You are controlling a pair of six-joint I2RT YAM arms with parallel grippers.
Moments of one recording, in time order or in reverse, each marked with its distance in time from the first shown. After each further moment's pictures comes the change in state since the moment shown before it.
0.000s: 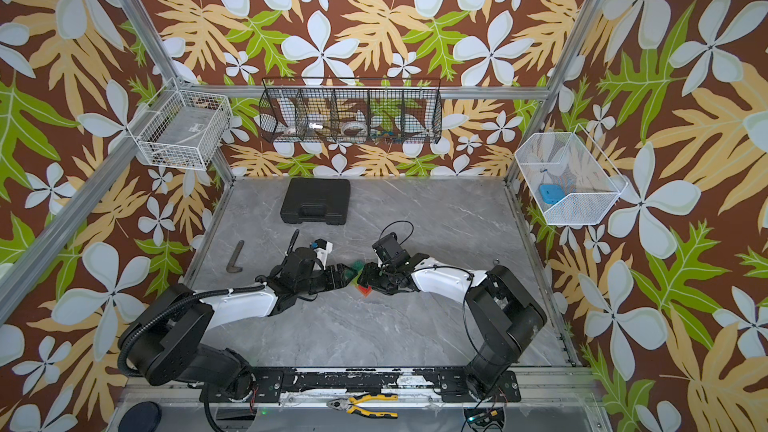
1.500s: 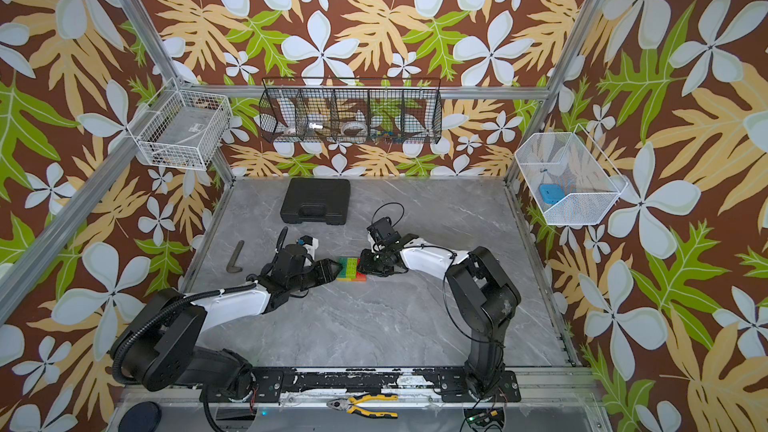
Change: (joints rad) left arm 0.093 -0.020 0.008 -0.061 -0.079 0.031; right arm -0.051 0.183 0.229 -0.105 -0.018 -0.208
